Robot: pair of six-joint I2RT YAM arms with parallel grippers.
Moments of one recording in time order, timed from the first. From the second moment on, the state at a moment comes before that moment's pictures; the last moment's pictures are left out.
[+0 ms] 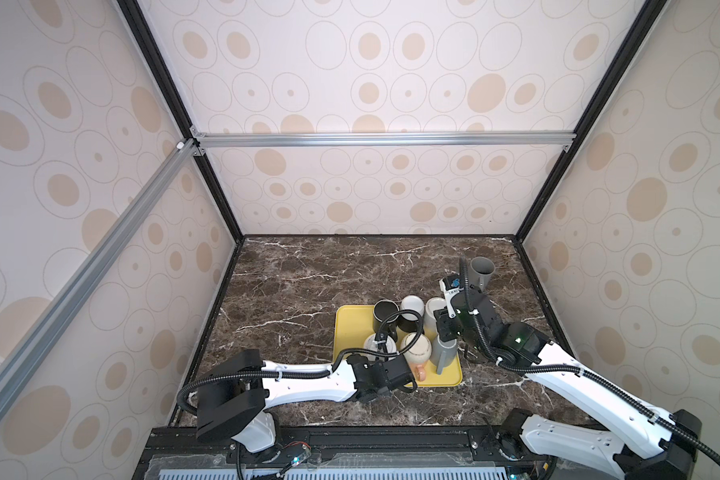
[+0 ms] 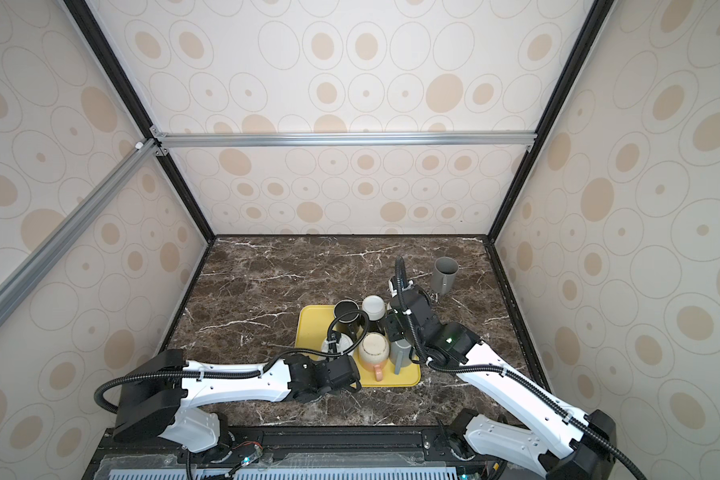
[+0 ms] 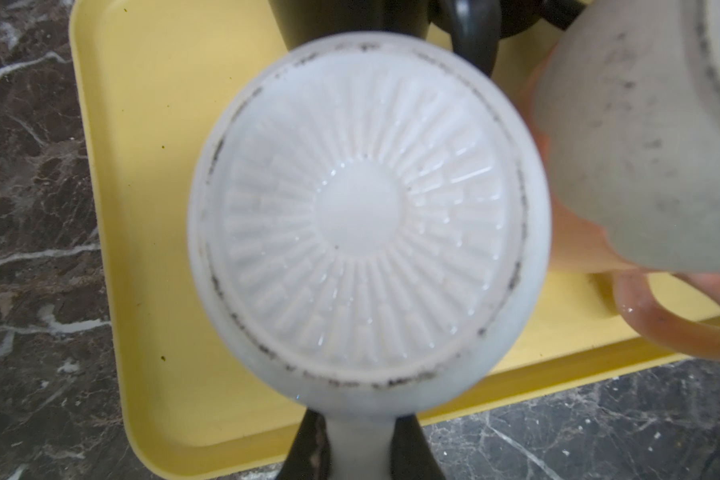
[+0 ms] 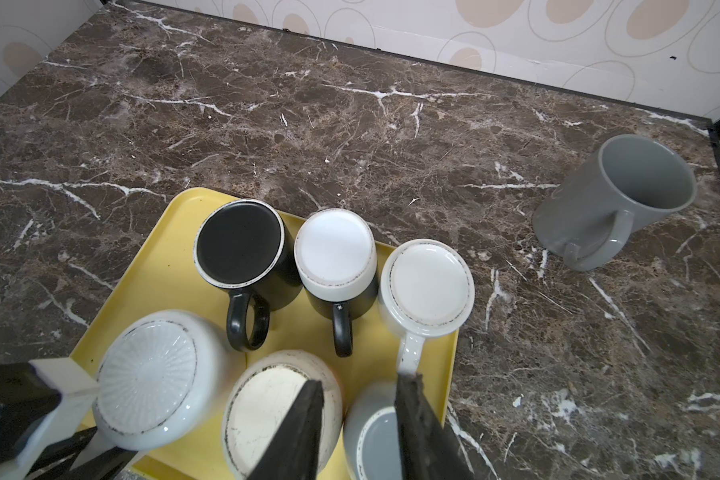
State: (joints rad) left arm -1.25 1.53 0.90 -0.63 -0.50 -0.92; right arm 0.75 1.03 0.93 -0.61 0.33 0.30
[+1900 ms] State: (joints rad) left arm -0.83 0.77 0.58 0.29 -0.19 -0.69; right arm 0.62 1.14 0.99 -0.02 -0.52 0.70
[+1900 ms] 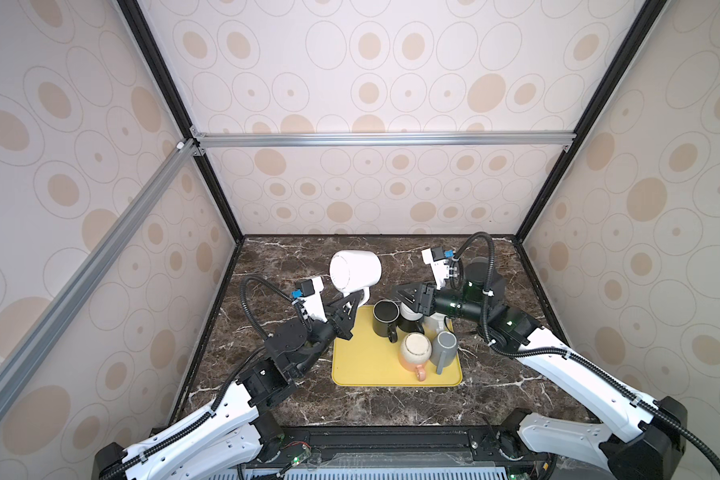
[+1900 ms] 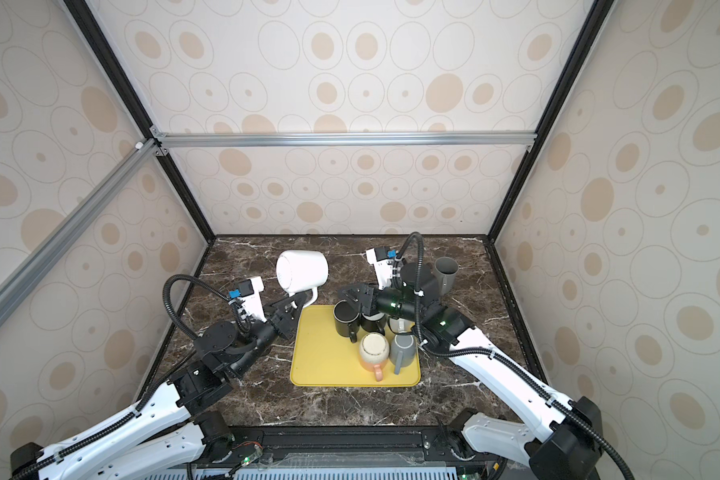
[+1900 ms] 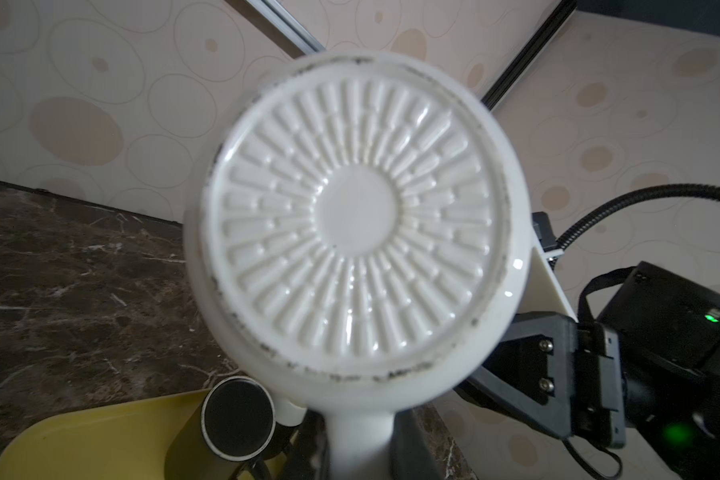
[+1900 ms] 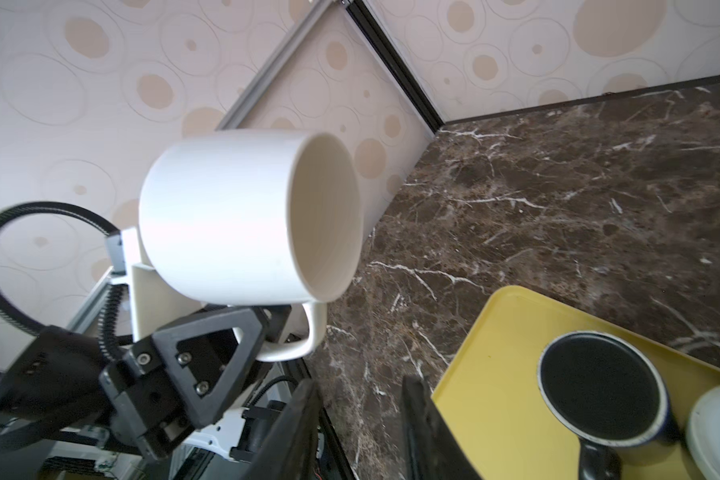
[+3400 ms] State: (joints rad) left arm -0.76 1.17 0.48 1.17 0.15 -1.14; right arm 0.62 1.25 0.96 0.33 -0.75 0.93
